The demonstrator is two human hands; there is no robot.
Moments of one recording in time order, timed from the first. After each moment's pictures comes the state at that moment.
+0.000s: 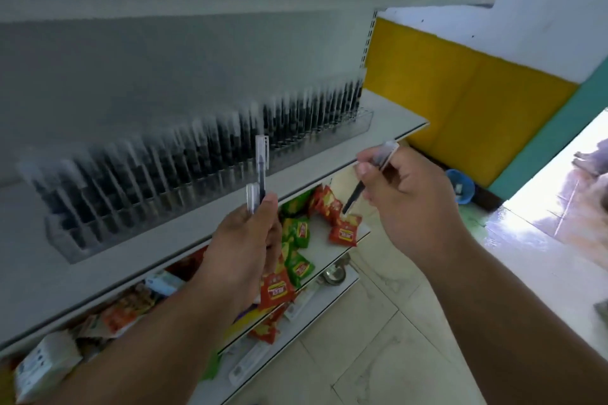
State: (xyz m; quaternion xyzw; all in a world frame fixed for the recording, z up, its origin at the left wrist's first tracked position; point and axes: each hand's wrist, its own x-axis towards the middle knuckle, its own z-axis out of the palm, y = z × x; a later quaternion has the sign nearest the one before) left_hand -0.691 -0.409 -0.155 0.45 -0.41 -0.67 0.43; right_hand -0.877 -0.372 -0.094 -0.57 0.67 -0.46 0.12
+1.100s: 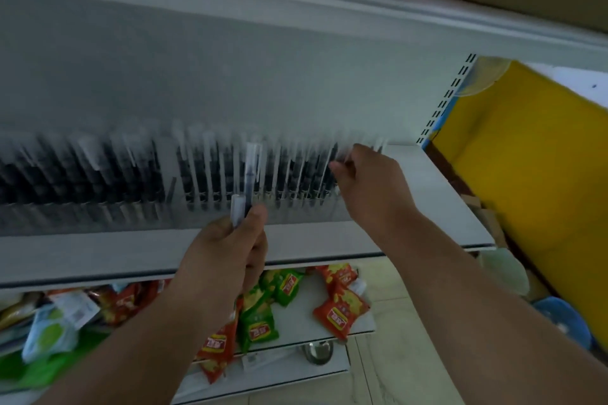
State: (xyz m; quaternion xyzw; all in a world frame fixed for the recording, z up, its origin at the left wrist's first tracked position) left_hand -0.887 -0.541 -0.163 0.50 -0.26 -0.58 0.59; right_hand -1.046 -0.664 -0.115 -0.79 0.58 -0.20 0.10
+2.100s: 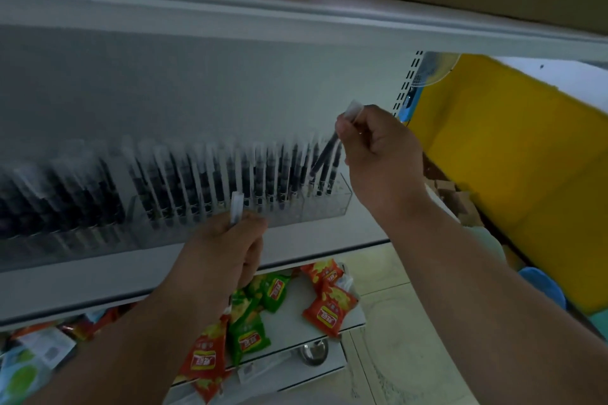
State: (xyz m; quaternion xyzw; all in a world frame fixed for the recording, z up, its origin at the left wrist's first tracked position) left_hand -0.903 -0.563 -0.156 0.53 -0.40 -0.55 0.51; right_hand -1.083 -0.660 -0.093 -0.72 0.49 -0.48 0.10
